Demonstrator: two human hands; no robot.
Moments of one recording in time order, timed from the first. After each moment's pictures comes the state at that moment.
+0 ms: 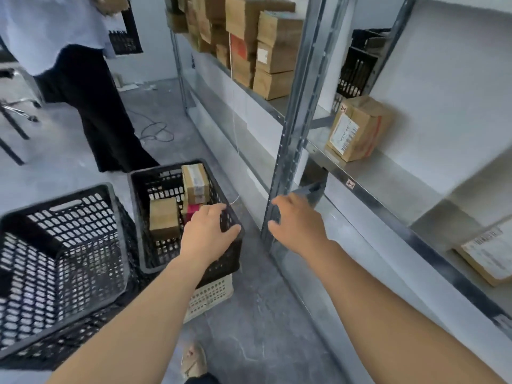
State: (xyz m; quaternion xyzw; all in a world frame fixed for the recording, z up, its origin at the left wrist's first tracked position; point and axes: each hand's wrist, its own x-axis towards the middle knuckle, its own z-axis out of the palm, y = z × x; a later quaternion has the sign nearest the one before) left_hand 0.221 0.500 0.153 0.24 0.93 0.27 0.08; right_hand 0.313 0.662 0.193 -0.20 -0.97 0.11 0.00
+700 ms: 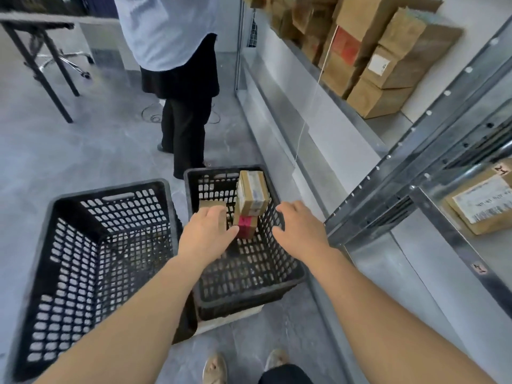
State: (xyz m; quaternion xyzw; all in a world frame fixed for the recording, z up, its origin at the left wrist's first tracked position) left_hand 0.010 0.395 0.123 0.12 0.94 0.29 0.14; right_hand 0.072 0.577 0.159 -0.12 -0.98 0.12 -0.07
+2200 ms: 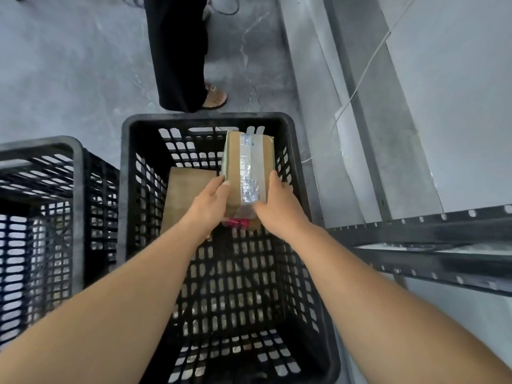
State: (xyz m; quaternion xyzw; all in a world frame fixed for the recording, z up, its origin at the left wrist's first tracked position) left_hand -0.196 0.530 -0.123 -0.13 0.80 0.49 0.33; right_hand -0.167 0.675 -0.111 -0.17 -0.89 0.34 -0.24
